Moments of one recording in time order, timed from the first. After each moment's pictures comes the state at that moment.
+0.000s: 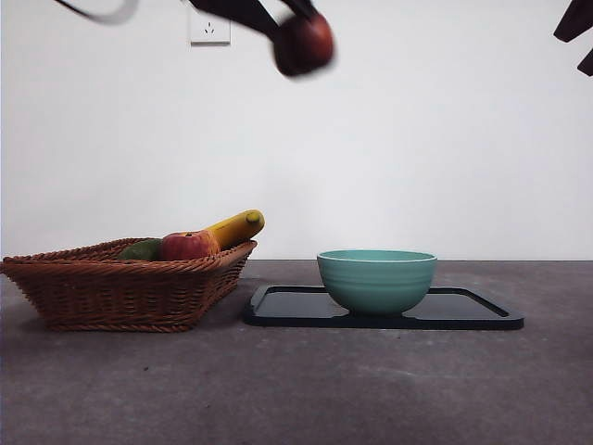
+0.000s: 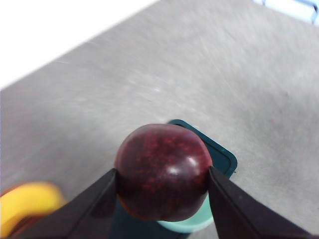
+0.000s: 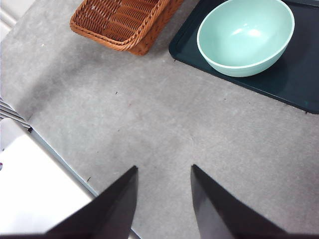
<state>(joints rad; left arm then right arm) -0.56 1.53 1.59 -0.57 0.25 0.16 0.29 0.74 0.83 -0.87 -0.52 0.07</state>
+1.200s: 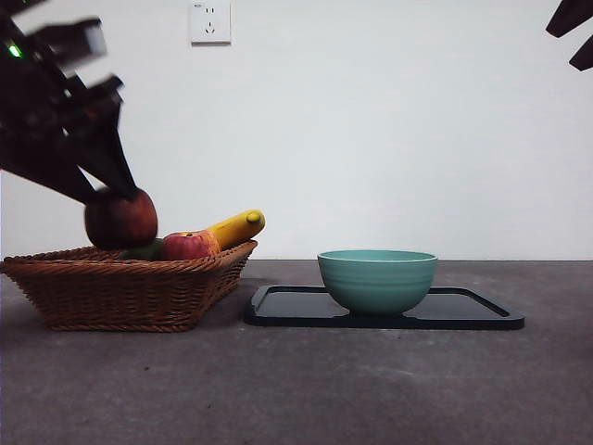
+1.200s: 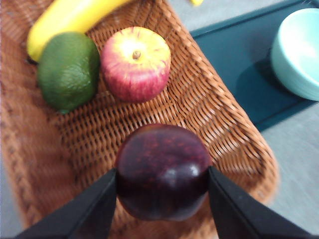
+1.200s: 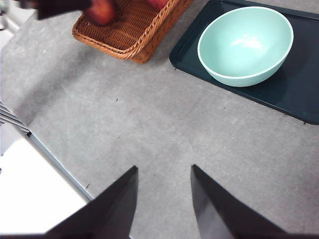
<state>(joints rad) -0.24 1.38 0.93 -0.33 0.25 0.14 0.29 0.74 0.83 -0.84 -0.52 0.07</state>
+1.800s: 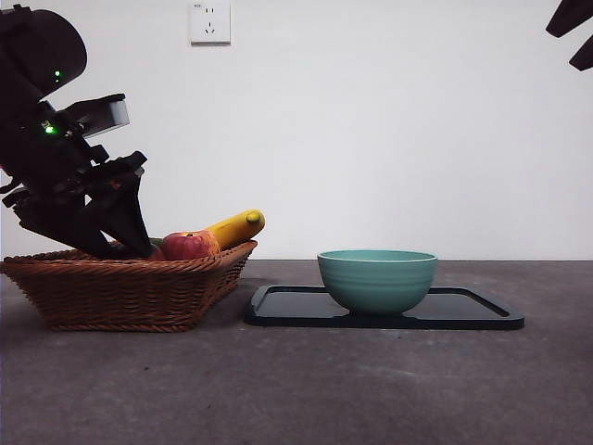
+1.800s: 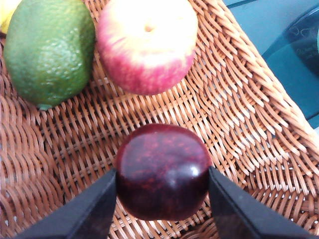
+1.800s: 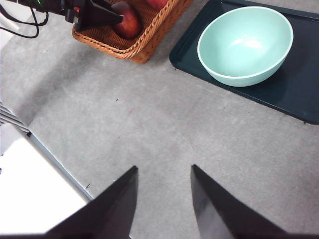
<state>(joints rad) -0.23 1.56 0.93 -0.22 0.25 0.14 0.29 0.74 0.83 -0.84 -0.52 0.07</state>
